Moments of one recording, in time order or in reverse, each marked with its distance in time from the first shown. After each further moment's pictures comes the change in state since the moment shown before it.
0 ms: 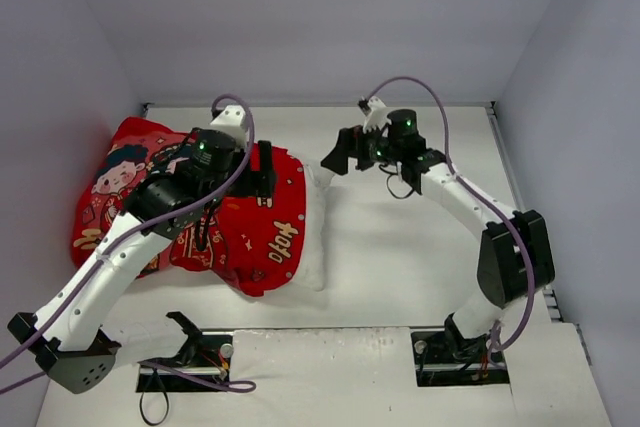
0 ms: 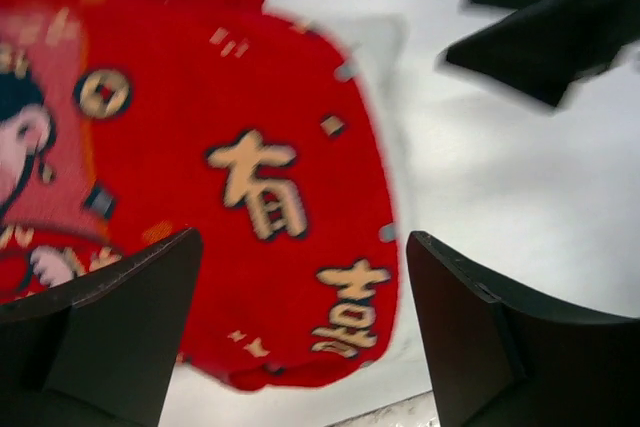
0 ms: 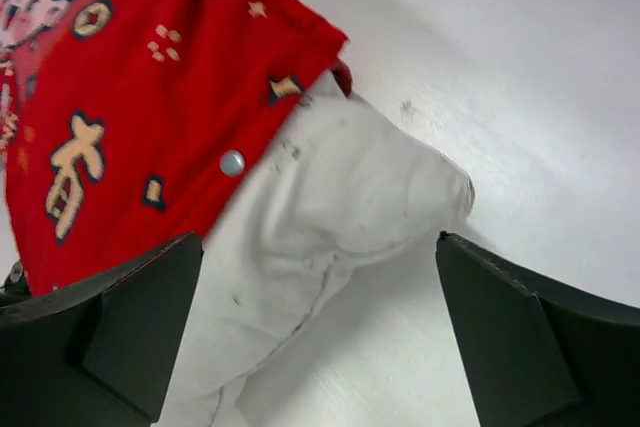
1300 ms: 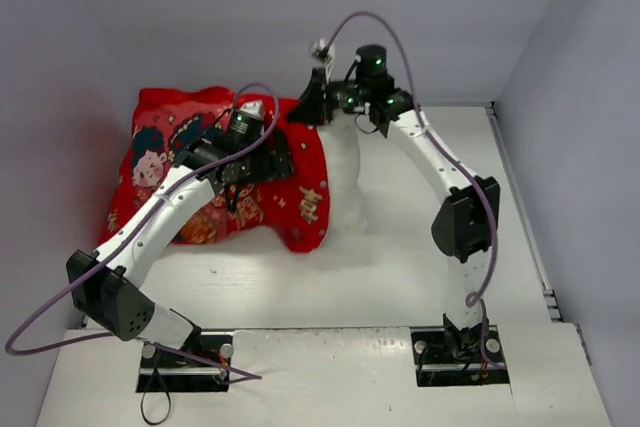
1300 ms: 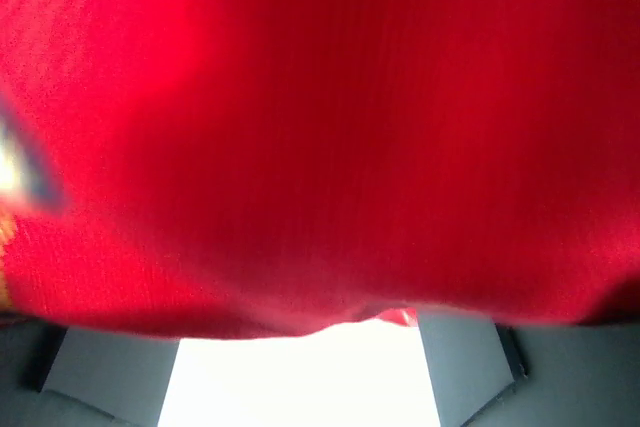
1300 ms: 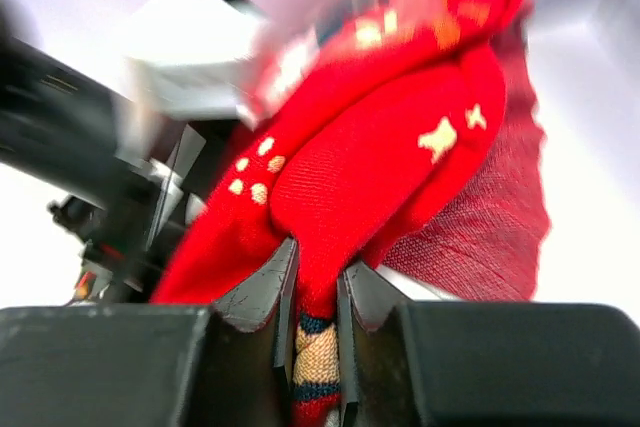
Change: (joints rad) left arm 0.172 0.270 -0.059 -0.011 0.111 -0.177; right arm 0.075 0.466 0.846 -0.184 -0.597 -0.193
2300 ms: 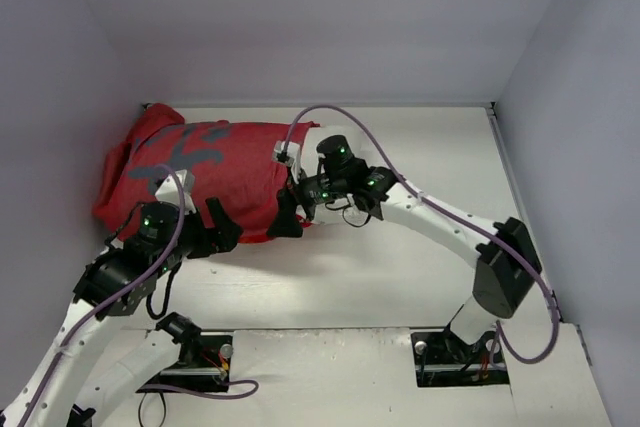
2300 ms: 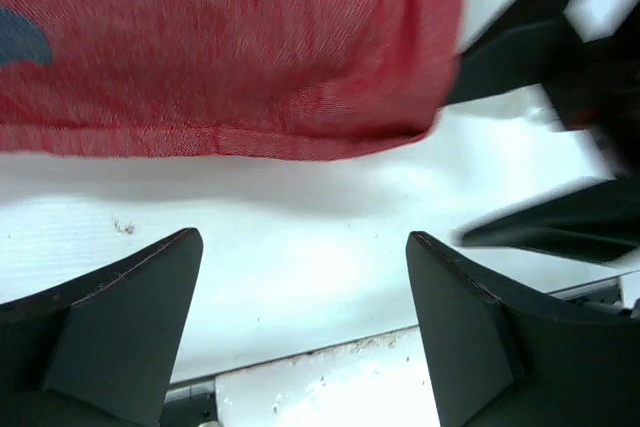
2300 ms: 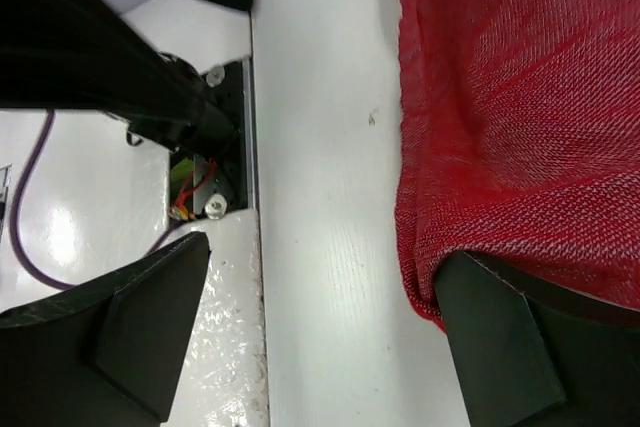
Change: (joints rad) left arm 0.003 -0.819 -0.465 -0.040 0.006 -0.031; right arm 0.338 -0.401 -0.679 -0.017 0.337 -0.009
